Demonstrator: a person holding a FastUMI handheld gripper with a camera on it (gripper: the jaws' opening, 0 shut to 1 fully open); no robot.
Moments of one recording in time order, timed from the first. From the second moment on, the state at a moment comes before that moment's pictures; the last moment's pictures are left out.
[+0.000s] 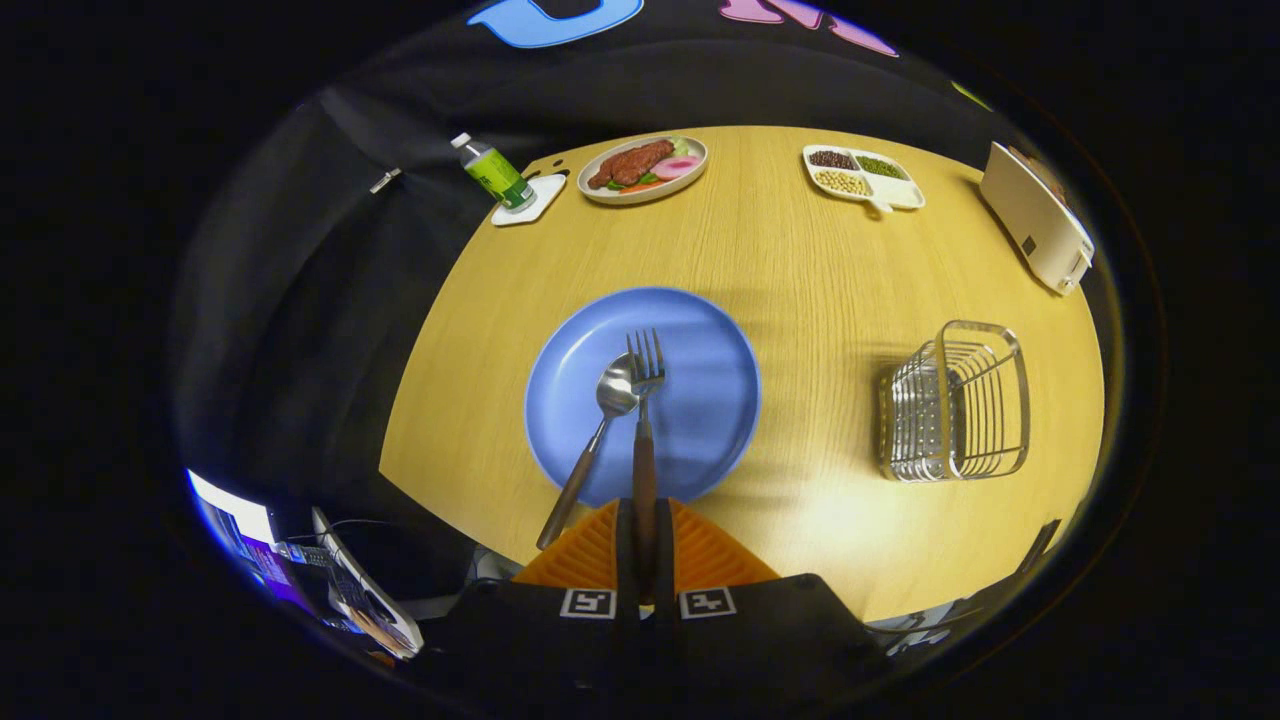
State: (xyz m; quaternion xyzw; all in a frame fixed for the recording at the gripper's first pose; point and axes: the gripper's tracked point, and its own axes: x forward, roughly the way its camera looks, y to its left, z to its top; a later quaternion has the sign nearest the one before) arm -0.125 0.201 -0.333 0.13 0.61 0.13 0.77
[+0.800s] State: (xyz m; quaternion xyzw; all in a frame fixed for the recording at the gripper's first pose) arm -0.147 -0.002 -0.260 0.09 0.70 0.10 0.71
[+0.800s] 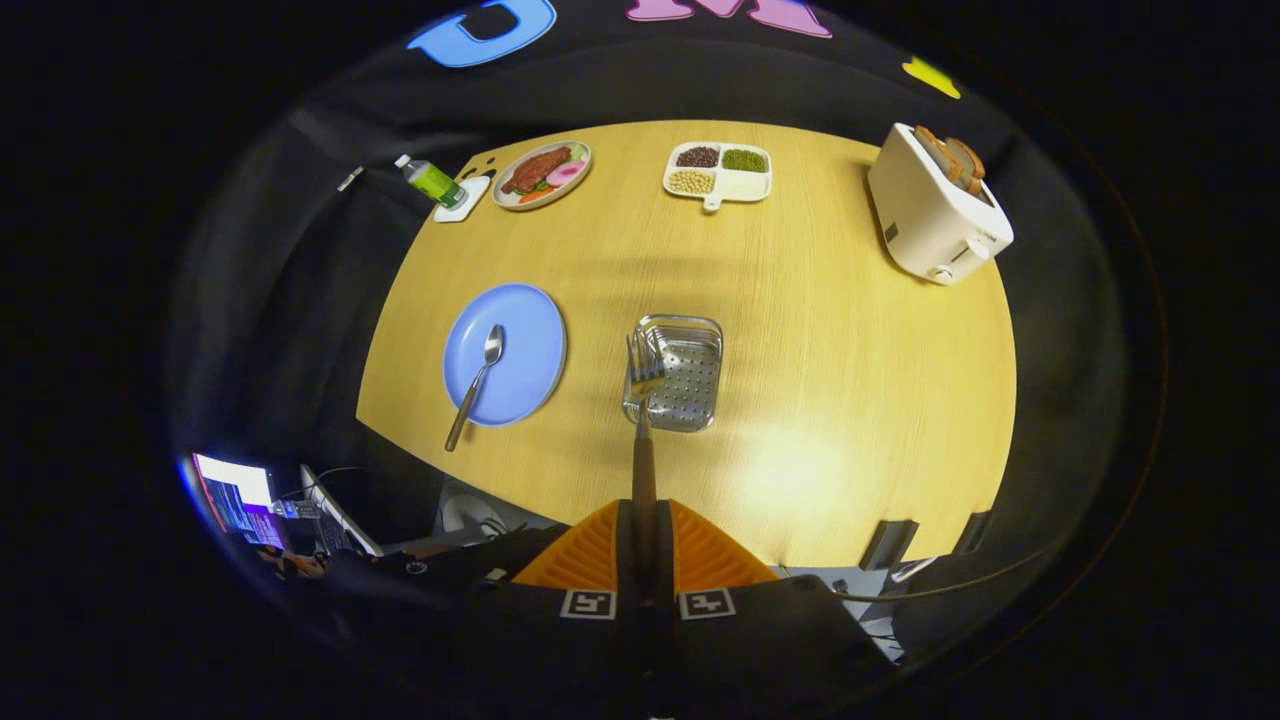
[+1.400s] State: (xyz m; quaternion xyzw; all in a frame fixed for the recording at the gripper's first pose) arm -0.121 -0.018 -0.318 0.05 0.81 0.09 0.58
